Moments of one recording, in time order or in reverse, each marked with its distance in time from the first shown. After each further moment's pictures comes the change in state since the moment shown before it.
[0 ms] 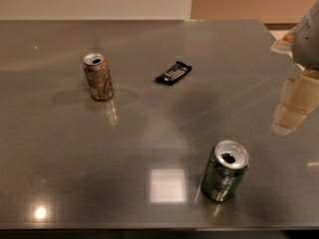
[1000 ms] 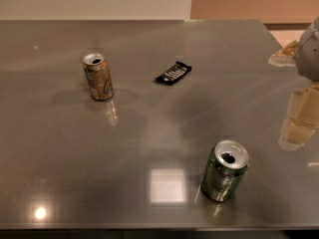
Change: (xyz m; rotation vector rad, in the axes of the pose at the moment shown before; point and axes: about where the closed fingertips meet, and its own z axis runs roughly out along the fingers) arm 0.002 0.026 0.003 -0.081 -0.032 -0.041
